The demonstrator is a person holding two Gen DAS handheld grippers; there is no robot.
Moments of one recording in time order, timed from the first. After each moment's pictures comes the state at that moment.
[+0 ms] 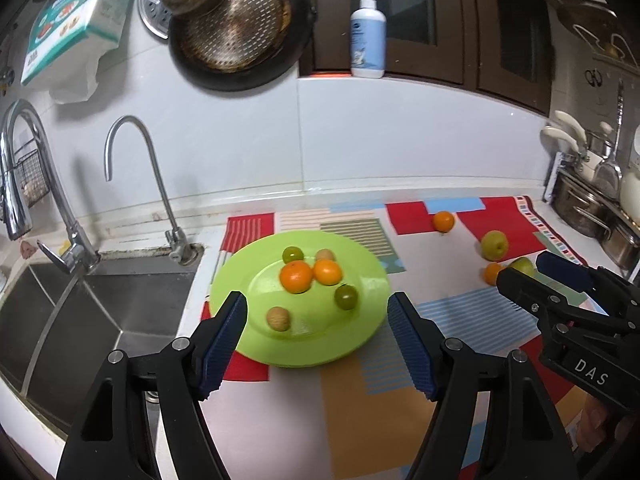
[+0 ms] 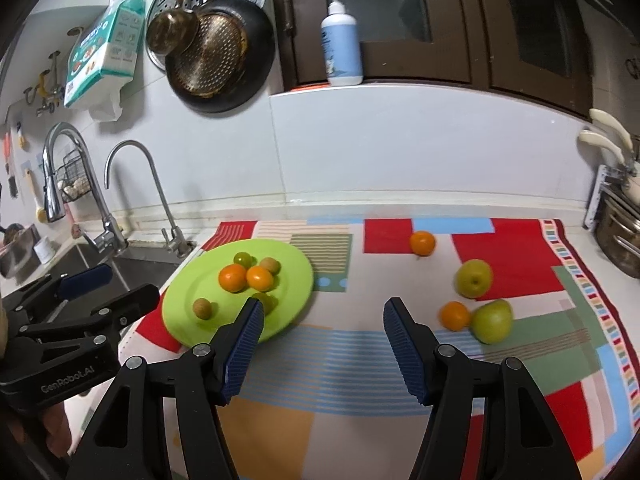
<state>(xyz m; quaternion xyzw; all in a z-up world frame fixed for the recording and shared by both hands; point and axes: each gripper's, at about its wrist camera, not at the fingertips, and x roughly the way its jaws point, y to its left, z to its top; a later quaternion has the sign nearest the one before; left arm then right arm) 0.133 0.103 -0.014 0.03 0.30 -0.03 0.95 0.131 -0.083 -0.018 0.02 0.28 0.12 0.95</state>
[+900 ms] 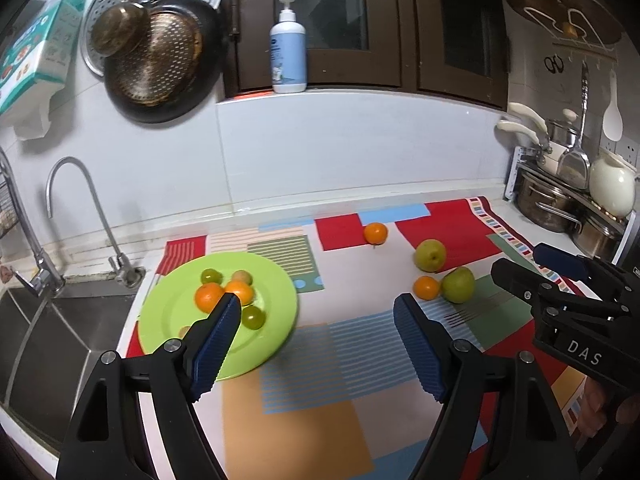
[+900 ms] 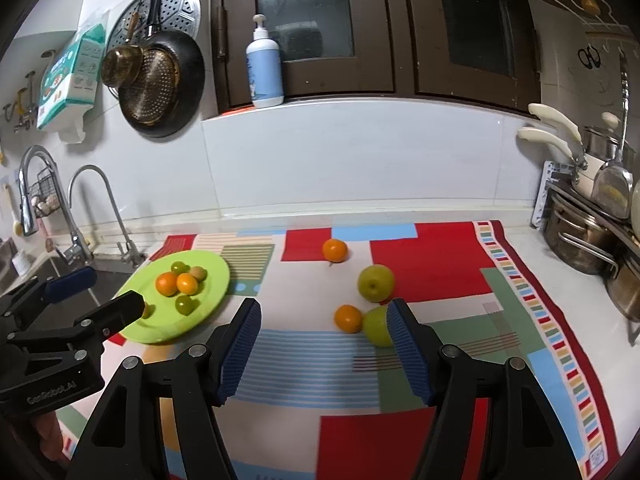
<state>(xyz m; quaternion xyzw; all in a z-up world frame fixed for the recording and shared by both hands) 0.130 0.010 -0.010 0.05 0.28 -0.08 0.96 0.120 -0.180 -0.011 0.02 0.26 0.07 0.96</state>
